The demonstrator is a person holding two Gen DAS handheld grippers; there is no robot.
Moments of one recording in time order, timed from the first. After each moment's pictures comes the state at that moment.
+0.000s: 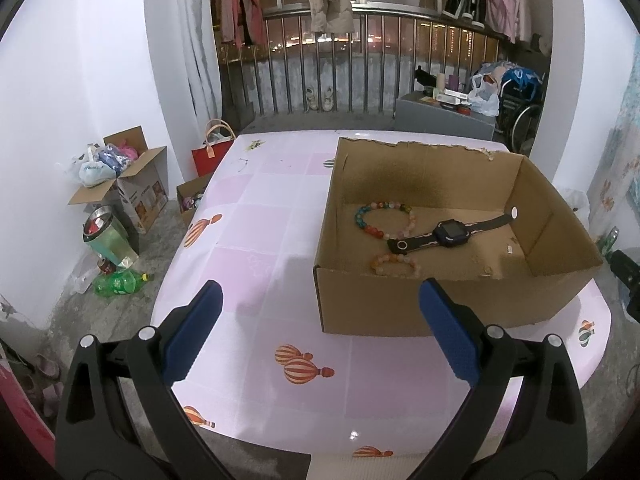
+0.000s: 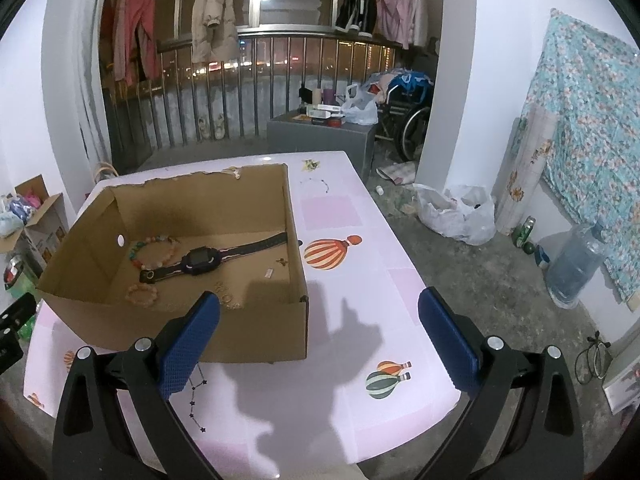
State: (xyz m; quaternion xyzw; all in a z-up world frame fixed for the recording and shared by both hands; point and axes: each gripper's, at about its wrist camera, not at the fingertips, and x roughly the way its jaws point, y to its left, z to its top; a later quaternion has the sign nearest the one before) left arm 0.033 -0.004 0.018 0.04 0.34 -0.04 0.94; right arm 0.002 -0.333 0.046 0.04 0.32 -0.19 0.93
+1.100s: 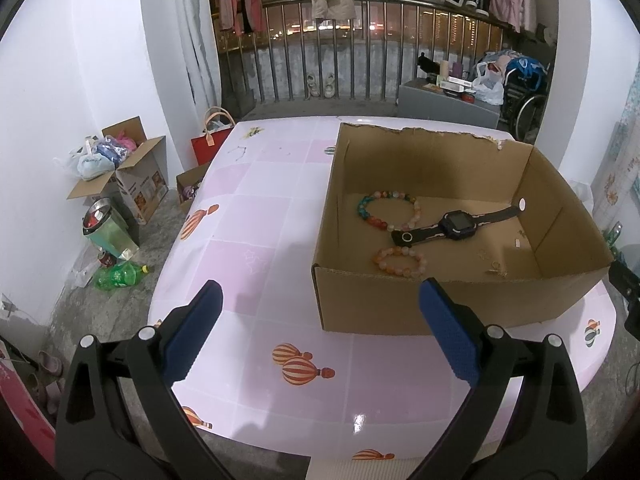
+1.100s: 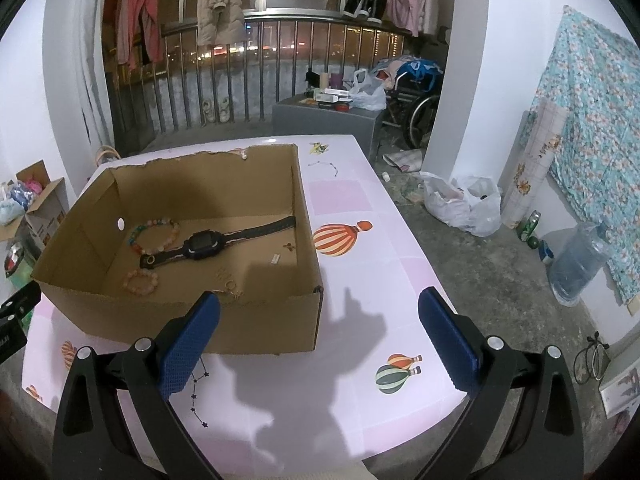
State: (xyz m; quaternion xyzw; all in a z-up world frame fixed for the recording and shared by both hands) left arm 0.049 -0.006 0.011 0.04 0.37 -0.03 0.93; right arm 0.012 -0.326 0.034 0.04 0.35 -0.18 0.92
